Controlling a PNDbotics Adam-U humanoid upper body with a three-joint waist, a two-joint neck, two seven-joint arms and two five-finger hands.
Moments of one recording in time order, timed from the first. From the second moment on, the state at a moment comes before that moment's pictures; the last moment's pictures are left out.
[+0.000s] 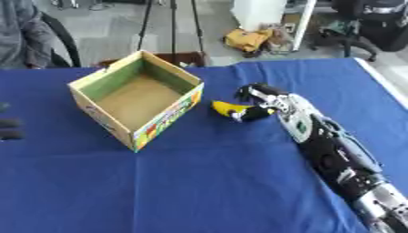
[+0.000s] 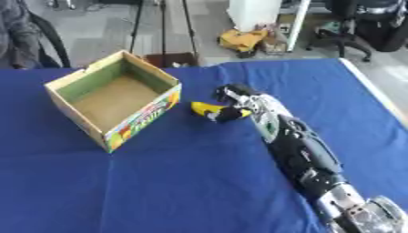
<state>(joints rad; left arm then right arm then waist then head) -0.27 0.30 -0.08 -1.78 0.29 0.01 0.02 -0.77 -0.36 0.07 -0.85 0.83 -0.09 0.33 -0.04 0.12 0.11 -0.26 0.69</state>
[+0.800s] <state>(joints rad) -0.27 0.30 -0.08 -1.78 0.29 0.01 0.02 -0.76 -0.37 0.06 -0.82 0.84 -0.08 0.33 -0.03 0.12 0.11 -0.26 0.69</state>
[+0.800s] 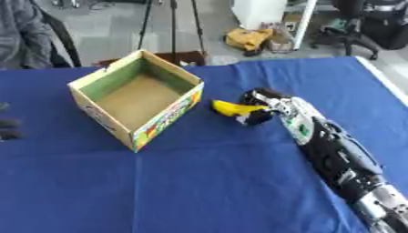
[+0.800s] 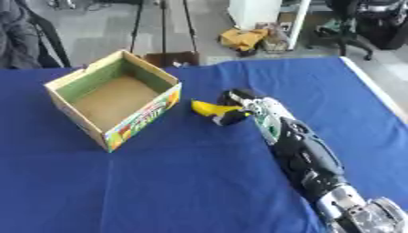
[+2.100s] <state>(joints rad) -0.27 0.30 -0.08 -1.78 0.29 0.01 0.02 -0.77 -0.37 0.06 -0.82 0.97 -0.10 0.37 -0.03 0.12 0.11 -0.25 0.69</state>
